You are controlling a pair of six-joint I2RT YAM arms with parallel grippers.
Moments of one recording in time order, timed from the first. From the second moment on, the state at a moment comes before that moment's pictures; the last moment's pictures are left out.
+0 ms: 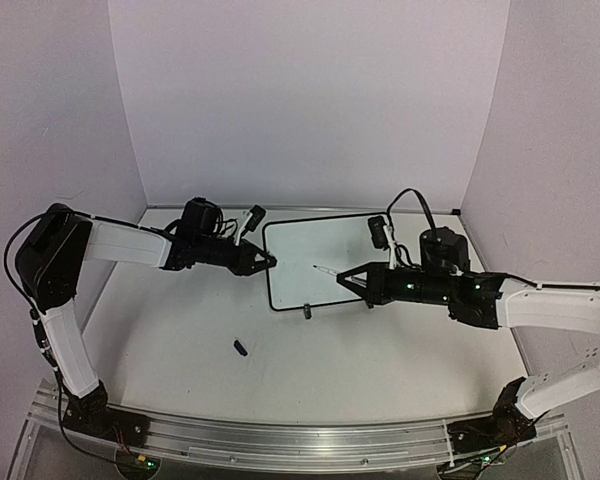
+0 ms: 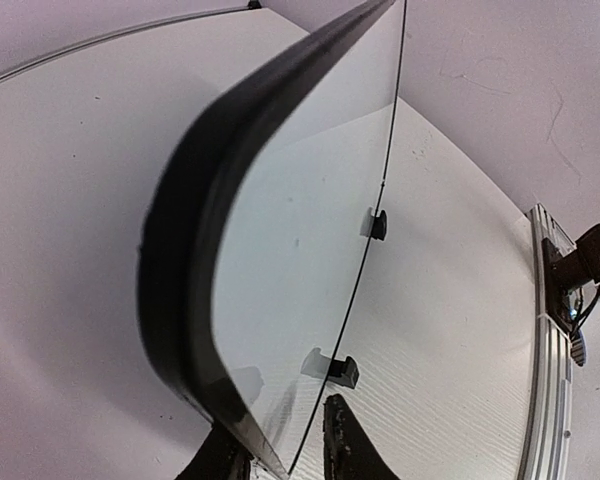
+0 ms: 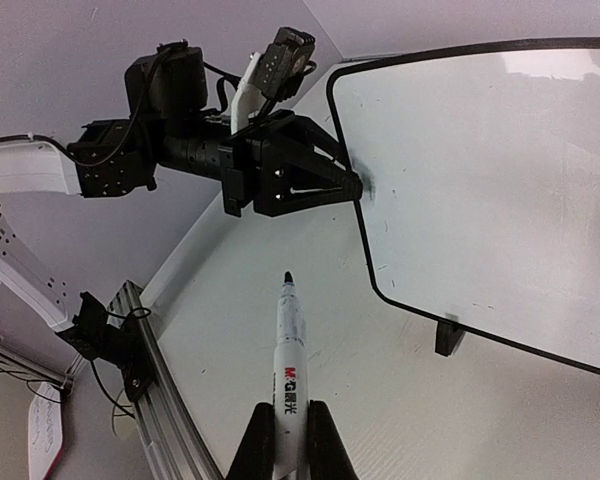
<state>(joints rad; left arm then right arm) -0.55 1.83 1.10 0.18 0.64 -0.10 0.81 1.26 0.72 0.22 -0.28 0.54</state>
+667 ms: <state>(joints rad) -0.56 1.84 1.09 0.22 0.76 -0.08 0.81 1.31 0.78 0.21 -0.31 0.50</state>
